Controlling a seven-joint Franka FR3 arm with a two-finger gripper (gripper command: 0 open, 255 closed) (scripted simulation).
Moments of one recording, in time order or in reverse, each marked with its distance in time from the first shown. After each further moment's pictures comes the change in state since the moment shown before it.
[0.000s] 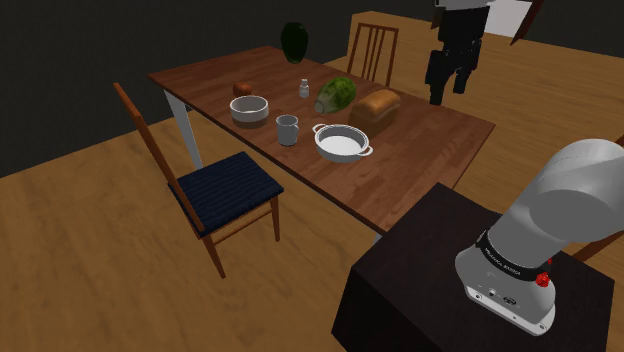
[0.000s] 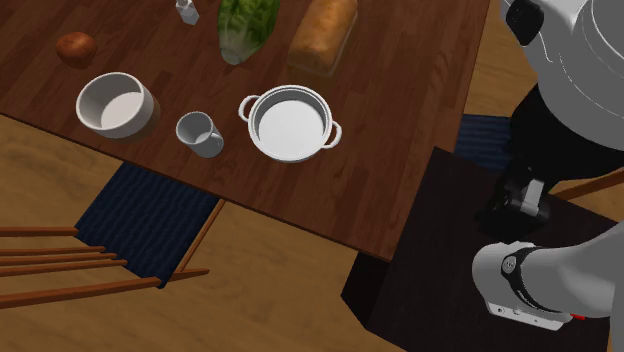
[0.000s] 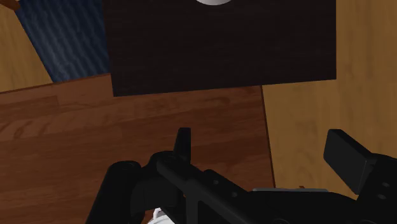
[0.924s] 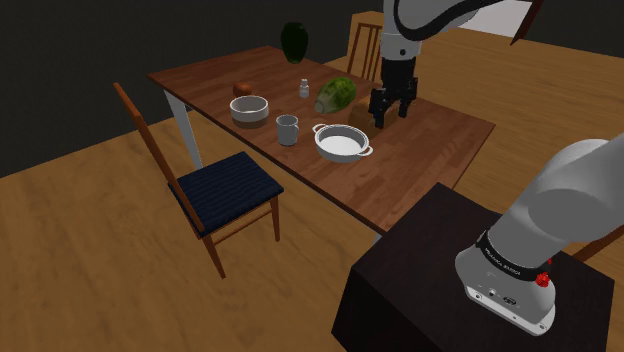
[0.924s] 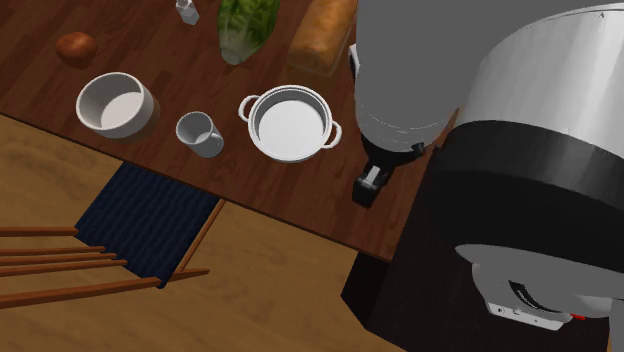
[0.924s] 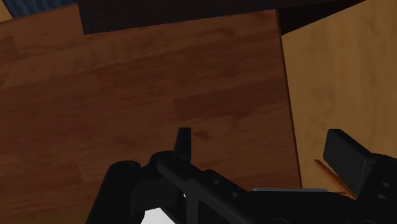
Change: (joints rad) arm -0.015 0.342 0.019 -0.034 -0.013 0.431 0.045
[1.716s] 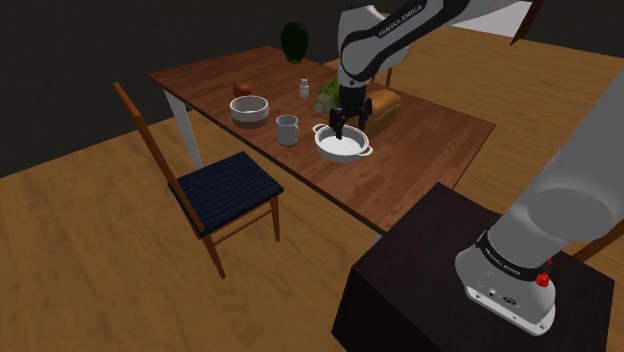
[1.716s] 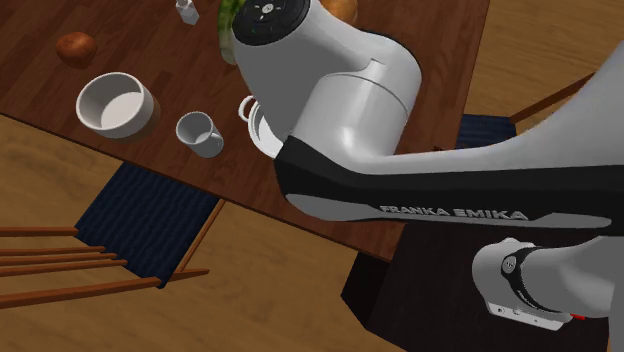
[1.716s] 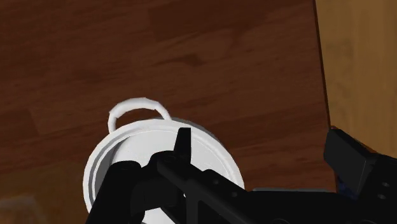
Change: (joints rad) arm -0.008 0.457 0.013 0.206 -0.042 0.309 0.073
